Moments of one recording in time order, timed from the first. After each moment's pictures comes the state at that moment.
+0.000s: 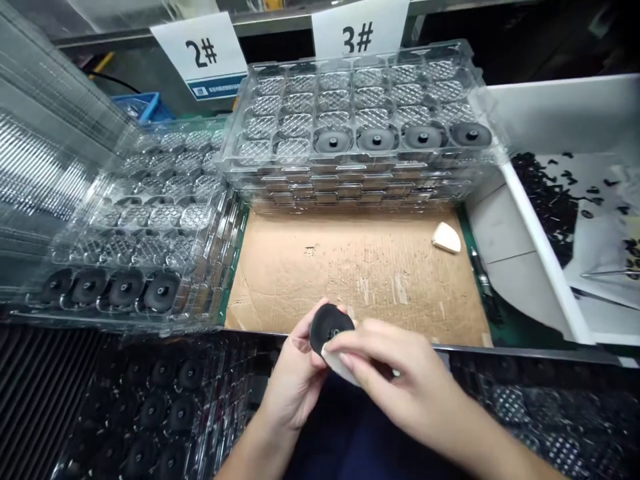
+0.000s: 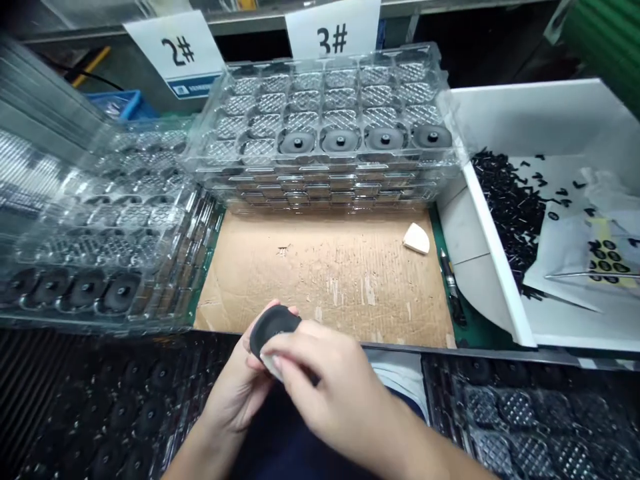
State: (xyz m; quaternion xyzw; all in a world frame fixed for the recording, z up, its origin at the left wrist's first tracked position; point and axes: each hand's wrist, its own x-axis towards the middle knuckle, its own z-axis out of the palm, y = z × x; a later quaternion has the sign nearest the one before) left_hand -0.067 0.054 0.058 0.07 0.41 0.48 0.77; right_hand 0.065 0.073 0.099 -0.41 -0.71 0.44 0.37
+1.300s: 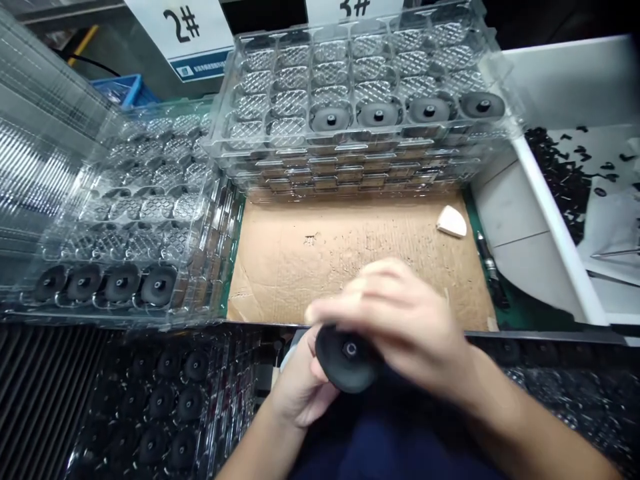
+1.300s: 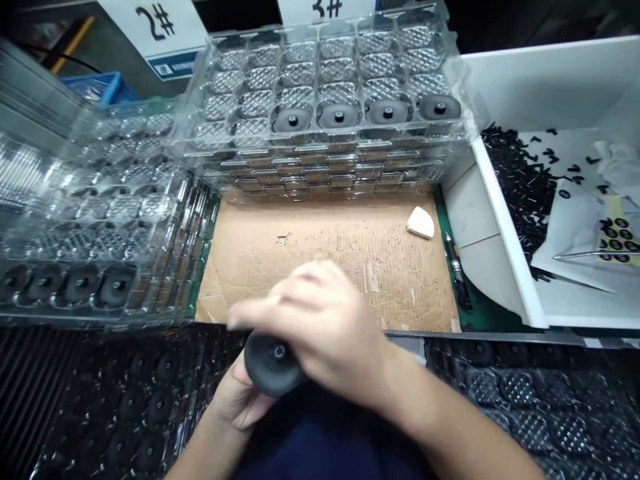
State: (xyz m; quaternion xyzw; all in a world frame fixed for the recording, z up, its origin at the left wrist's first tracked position) left_hand -0.078 0.040 0.057 0.09 0.45 0.46 0.76; right_hand 0.078 0.092 0.109 -0.34 -0.80 0.30 0.39
